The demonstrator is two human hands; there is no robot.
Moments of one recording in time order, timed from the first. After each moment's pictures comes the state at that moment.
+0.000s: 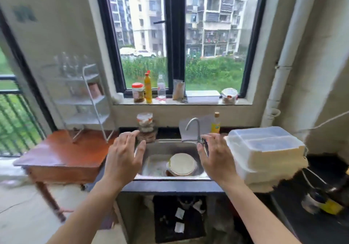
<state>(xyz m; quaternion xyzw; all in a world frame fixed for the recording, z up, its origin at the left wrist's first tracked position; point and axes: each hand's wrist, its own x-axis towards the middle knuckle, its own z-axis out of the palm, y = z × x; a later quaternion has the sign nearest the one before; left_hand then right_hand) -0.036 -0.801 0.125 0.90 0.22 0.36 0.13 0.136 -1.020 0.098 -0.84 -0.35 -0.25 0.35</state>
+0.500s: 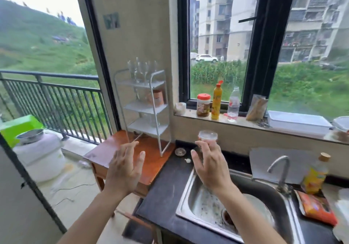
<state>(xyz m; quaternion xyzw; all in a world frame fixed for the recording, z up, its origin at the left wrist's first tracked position) -0.042 -0.562 0.099 0.83 0.41 0.37 0.11 0.189 -0.688 0.082 -0.75 -0.51 -0.15 0.40</state>
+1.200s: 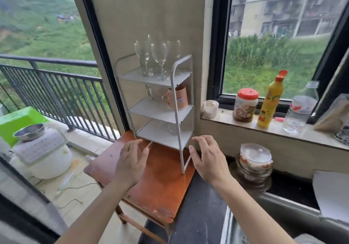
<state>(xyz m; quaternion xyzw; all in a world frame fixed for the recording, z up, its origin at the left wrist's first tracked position) 0.029 -0.247 0.041 0.81 0.45 0.30 0.20 0.248 -0.376 0.034 -0.77 -0.53 -0.05 0.36</state>
